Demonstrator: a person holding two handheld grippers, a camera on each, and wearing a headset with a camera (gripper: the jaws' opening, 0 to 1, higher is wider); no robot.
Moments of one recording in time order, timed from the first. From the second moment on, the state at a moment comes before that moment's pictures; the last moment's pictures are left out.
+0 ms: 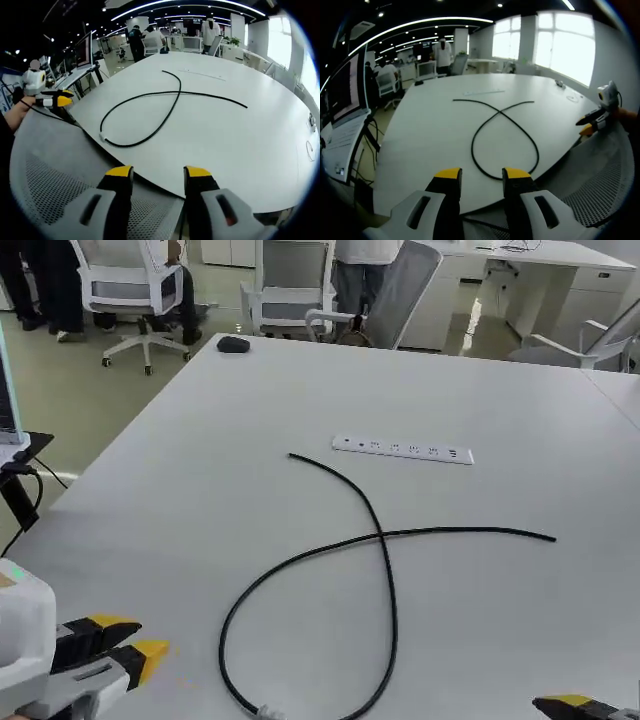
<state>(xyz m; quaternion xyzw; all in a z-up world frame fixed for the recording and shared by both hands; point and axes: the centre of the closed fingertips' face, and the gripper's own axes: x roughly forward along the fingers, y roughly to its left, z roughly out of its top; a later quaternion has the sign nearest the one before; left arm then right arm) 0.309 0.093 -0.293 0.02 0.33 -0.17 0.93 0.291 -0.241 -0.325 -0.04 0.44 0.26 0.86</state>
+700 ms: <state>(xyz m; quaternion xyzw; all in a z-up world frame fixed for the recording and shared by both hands) 0.307 0.093 -0.296 0.01 0.34 -0.18 0.92 0.289 -0.239 -0.325 -0.04 0.44 0.27 0.85</state>
